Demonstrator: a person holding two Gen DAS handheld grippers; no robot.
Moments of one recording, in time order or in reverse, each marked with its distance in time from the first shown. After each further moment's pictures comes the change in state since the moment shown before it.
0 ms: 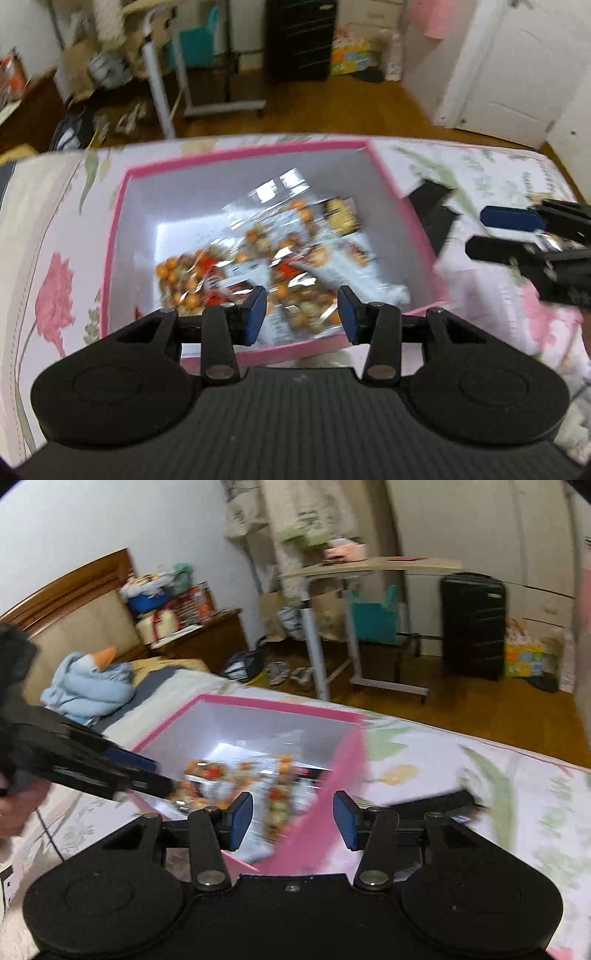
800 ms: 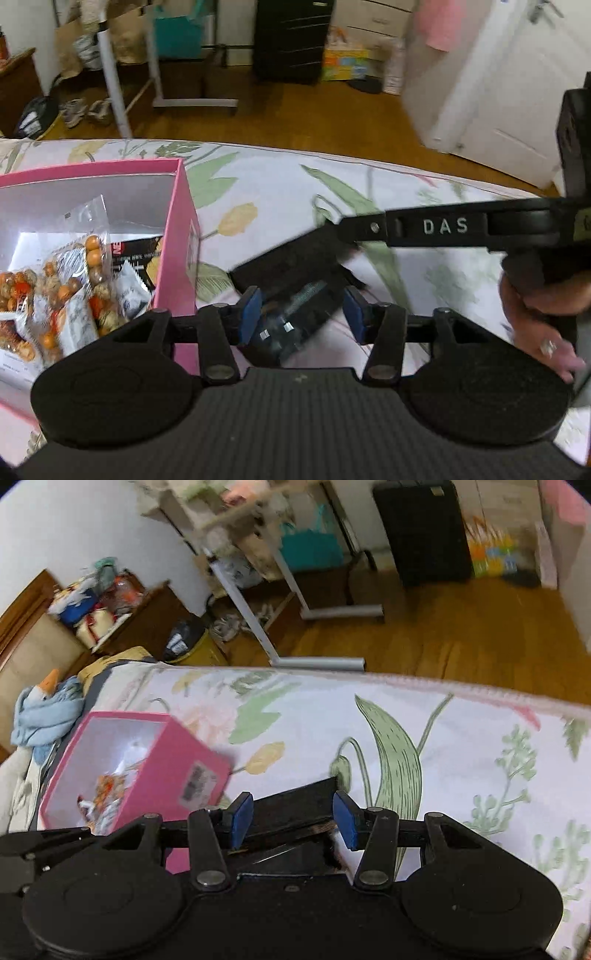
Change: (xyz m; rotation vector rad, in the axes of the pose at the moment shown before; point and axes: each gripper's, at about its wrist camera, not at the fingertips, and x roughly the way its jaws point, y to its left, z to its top) left arm 0.140 -0.166 0.062 -0.169 -0.011 0.030; right arm 0.097 -0.188 0.028 0.257 0.240 0.055
